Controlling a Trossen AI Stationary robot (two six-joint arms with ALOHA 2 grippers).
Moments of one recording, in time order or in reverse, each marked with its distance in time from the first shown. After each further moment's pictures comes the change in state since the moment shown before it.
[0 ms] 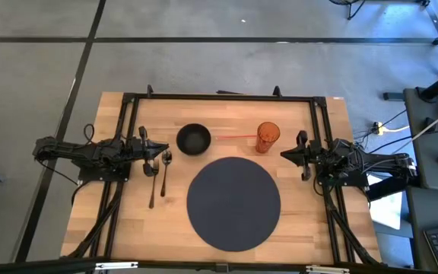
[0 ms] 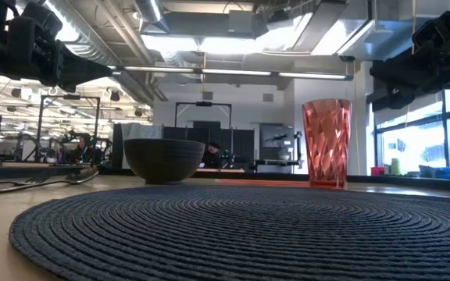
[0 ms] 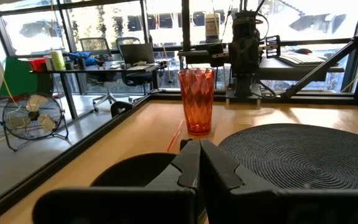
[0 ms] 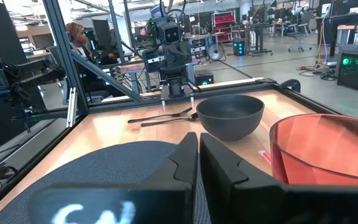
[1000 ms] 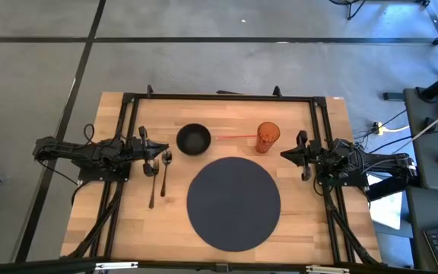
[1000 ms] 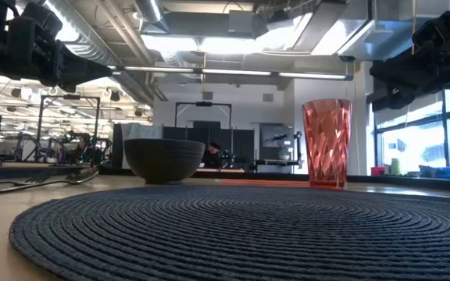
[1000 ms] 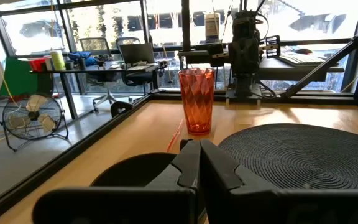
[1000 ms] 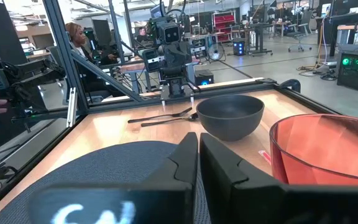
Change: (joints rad) left arm 0.000 0.000 0.000 0.000 0.000 0.000; right arm 0.000 0.000 0.000 0.000 0.000 0.000
